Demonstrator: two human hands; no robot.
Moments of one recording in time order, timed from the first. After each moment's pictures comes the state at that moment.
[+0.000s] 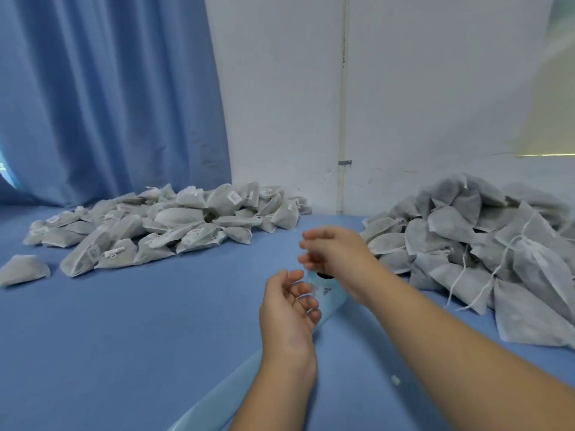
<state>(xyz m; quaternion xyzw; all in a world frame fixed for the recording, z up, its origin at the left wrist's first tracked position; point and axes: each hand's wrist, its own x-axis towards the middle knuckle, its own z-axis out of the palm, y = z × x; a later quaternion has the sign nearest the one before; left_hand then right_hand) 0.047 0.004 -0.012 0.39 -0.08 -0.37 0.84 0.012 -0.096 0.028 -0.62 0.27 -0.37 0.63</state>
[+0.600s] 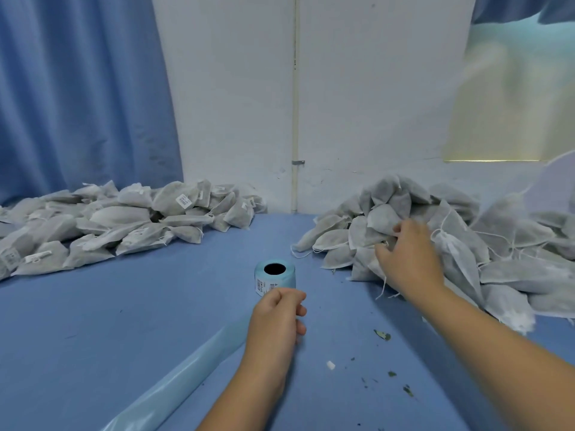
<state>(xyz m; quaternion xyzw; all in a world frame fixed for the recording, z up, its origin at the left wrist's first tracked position) 0.006 -0.006 -0.034 0.60 -0.28 -0.34 0.67 -0.137 -0.180 -0.002 -0.71 0.56 -0.42 0.03</state>
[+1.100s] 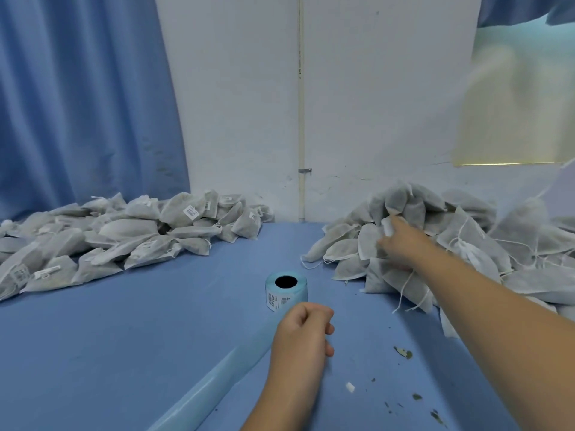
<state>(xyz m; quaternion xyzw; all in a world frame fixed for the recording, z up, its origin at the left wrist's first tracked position) 0.002 -0.009 -0.033 0.59 -0.33 -0.36 0.65 -0.114 -0.253 0.022 -0.77 0.59 -0.24 0.09</state>
